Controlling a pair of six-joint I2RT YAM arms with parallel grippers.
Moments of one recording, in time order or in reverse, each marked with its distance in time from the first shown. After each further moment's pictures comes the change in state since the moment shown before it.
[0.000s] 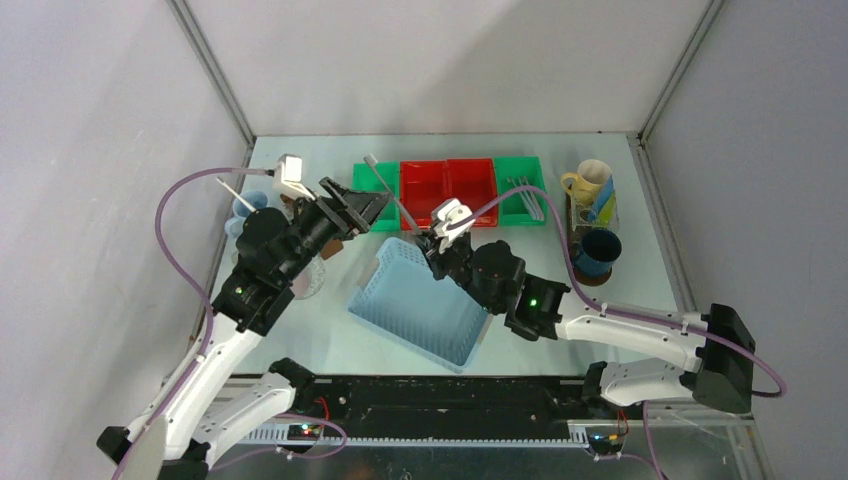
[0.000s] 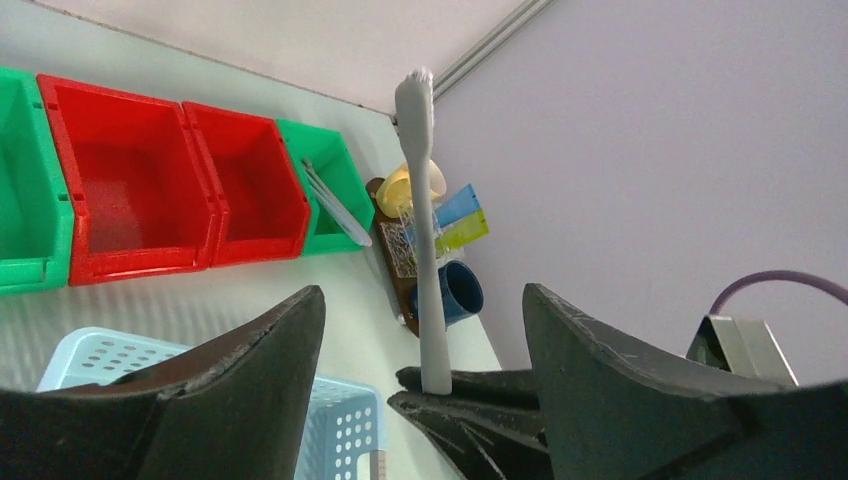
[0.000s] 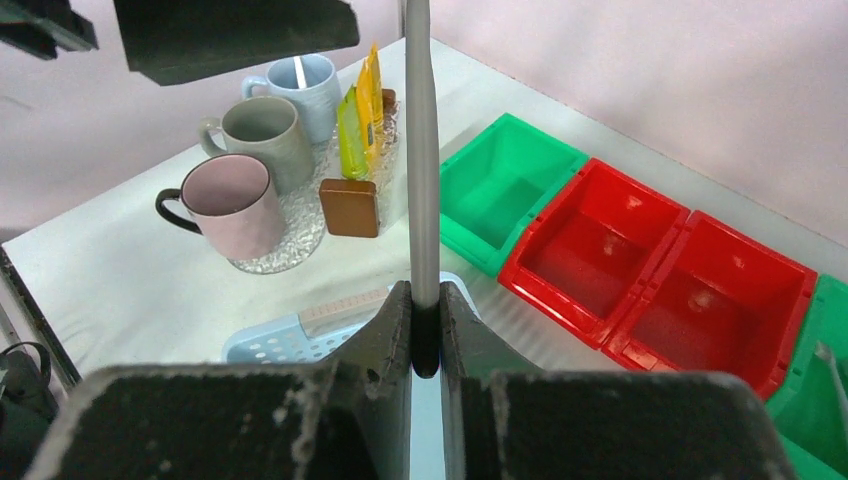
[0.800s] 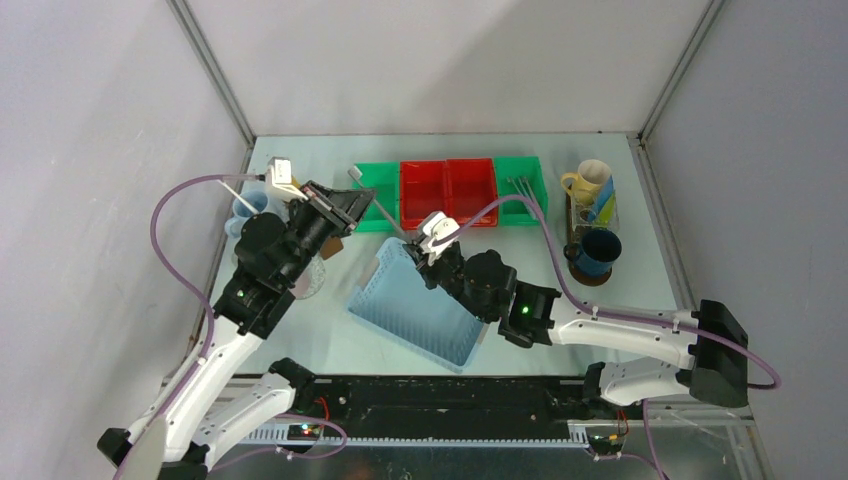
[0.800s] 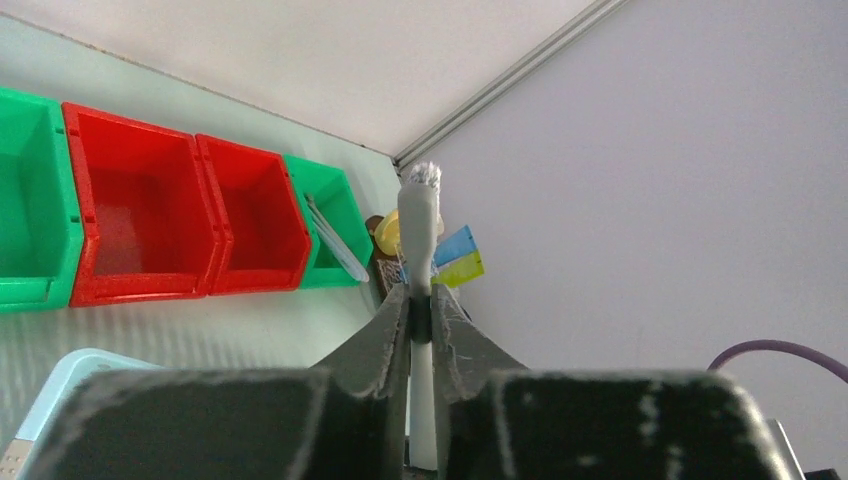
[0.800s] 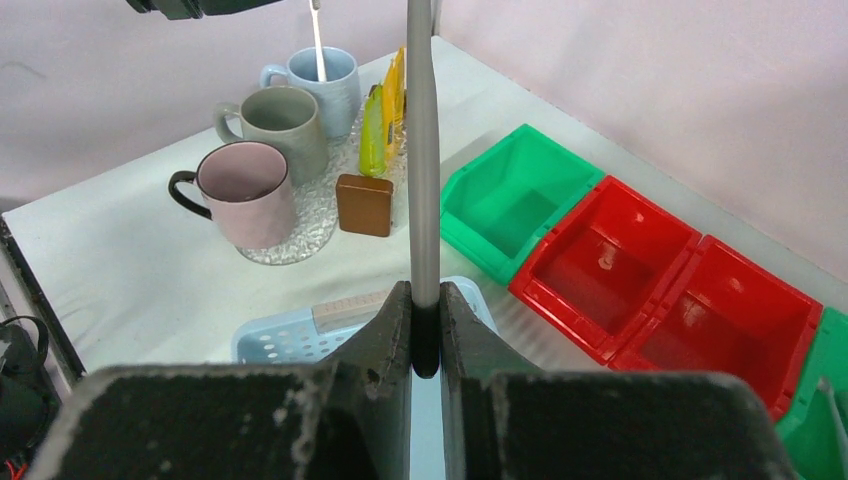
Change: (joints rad) left arm -0.003 -0.019 -0.035 0.073 -0.096 -0.041; right arm 0.068 0.036 -0.001 0.045 0.022 -0.080
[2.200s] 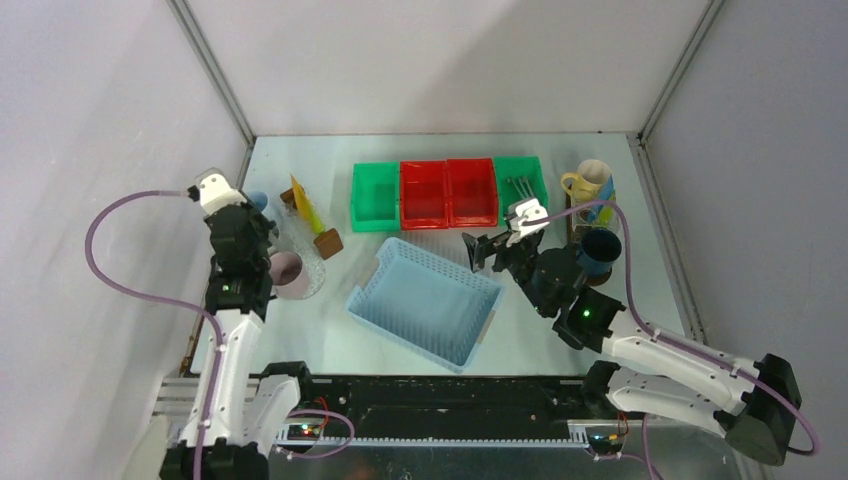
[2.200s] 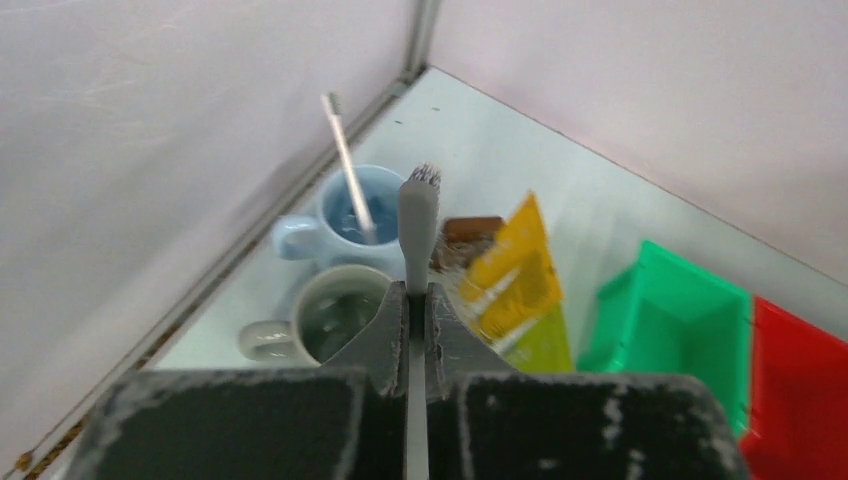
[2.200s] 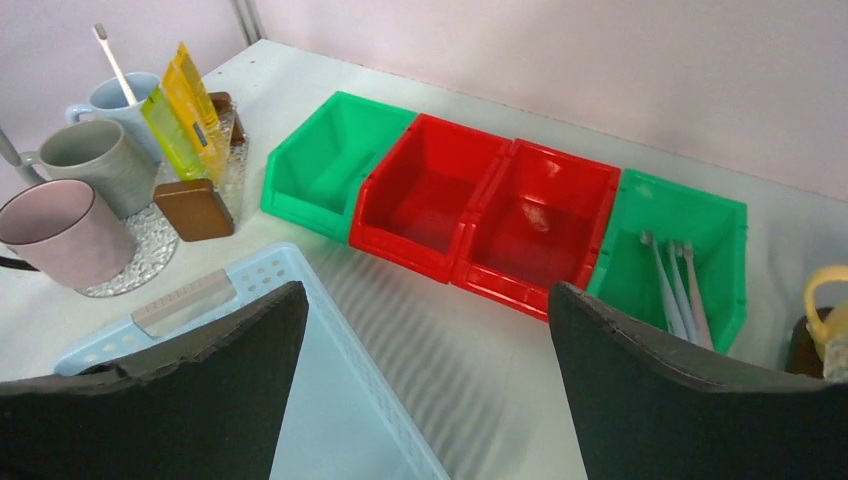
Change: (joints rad) left arm 0.549 0.012 -0.121 -0.082 -0.386 0.594; right arm -0.262 -0.340 -0.261 -0.058 0.027 0.101
